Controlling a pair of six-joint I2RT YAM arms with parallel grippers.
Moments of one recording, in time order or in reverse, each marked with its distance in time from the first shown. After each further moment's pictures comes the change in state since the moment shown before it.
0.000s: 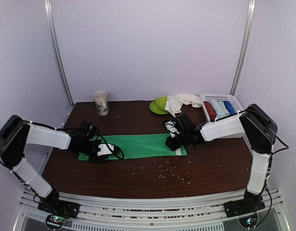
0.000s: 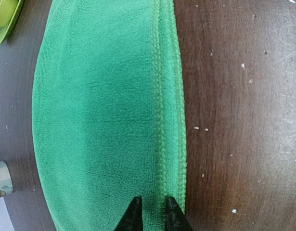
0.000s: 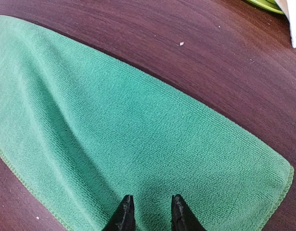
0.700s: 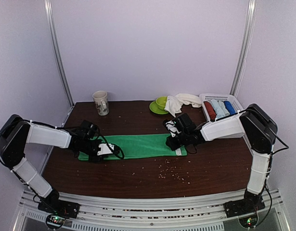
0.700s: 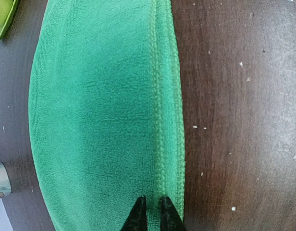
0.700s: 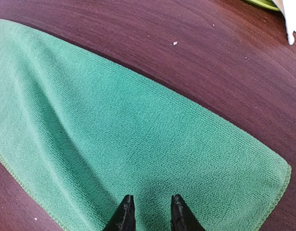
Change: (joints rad) left arm 0.000 0.008 0.025 -0.044 0.001 0.008; right arm -0.008 0.000 0.000 -0.001 0.002 0.012
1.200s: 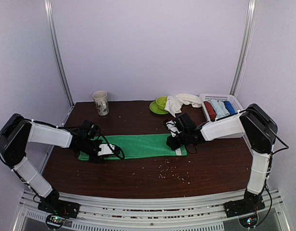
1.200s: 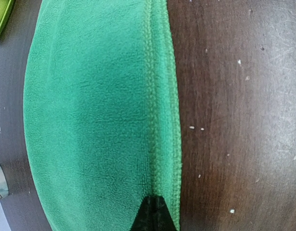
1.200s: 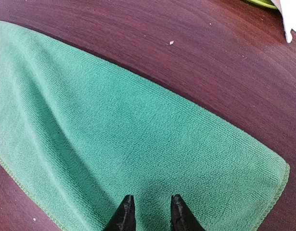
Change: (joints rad) left arm 0.000 0.019 0.011 -0.012 -0.001 -0.002; right arm -0.003 0.000 0.000 -0.002 0.003 0.006
